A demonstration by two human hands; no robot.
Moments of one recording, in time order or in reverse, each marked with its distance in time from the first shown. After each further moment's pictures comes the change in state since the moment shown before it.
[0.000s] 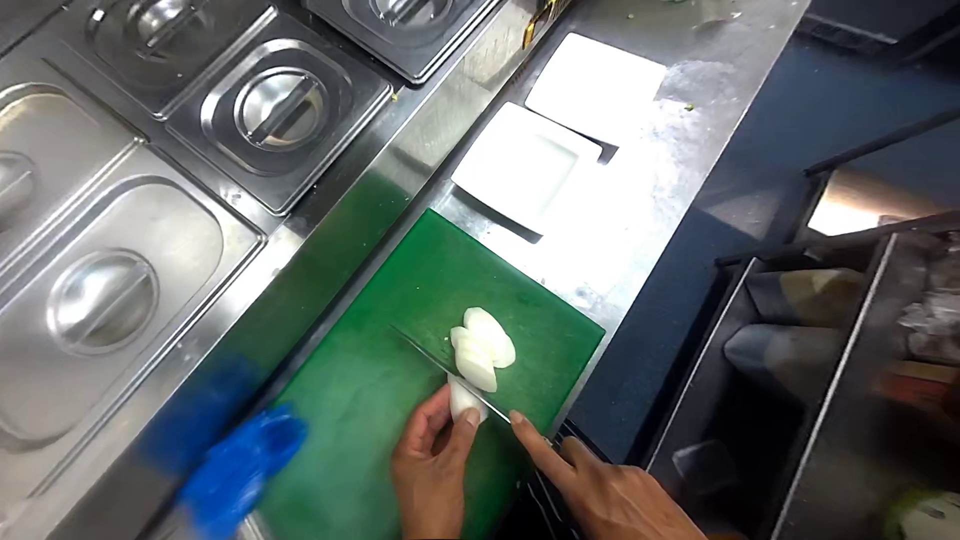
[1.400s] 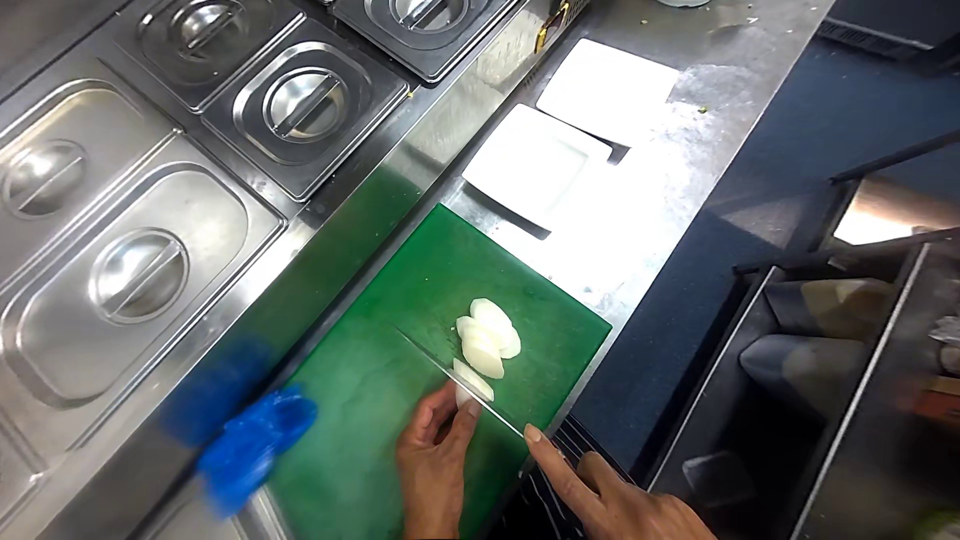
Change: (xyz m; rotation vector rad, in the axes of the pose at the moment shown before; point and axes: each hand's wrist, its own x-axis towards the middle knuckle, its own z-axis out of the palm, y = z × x) left_hand -0.002 -0.006 -0.004 -0.079 0.025 0.005; right_hand -0.022 -0.013 -0.017 0.042 0.053 -0.041
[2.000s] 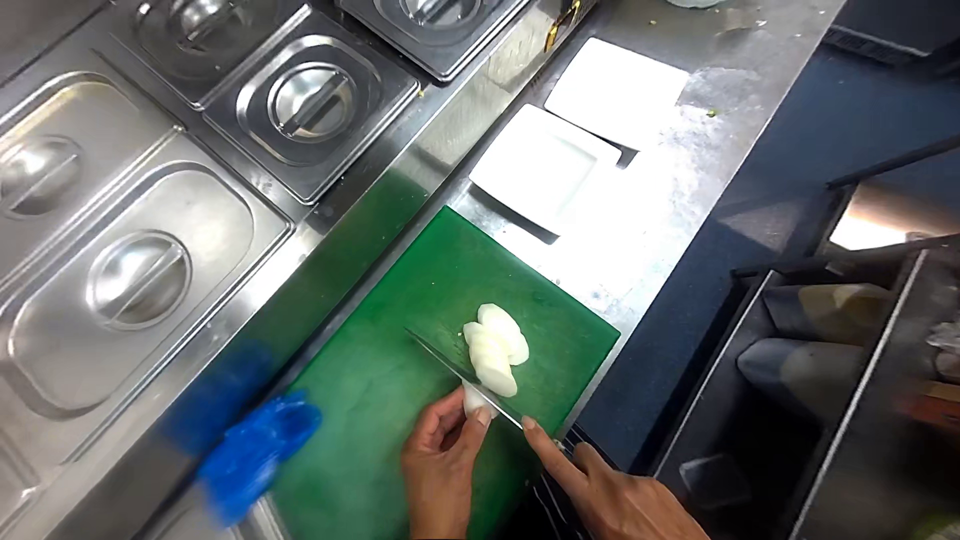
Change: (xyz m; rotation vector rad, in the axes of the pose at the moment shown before) left_hand 0.005 0.001 -0.005 0.029 -0.020 -0.010; right_hand 0.018 0.007 0.027 -0.069 -0.020 0.032
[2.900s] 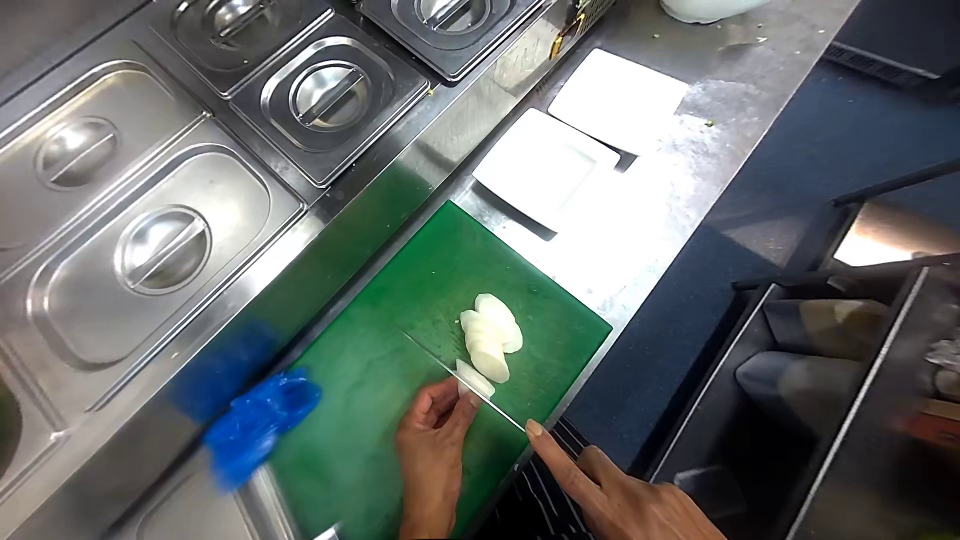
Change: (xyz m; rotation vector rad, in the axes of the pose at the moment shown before) left_hand 0.000 -0.010 0.004 -0.035 0.042 0.071; right_hand -0.020 0.005 -0.027 0.040 0.013 -0.093
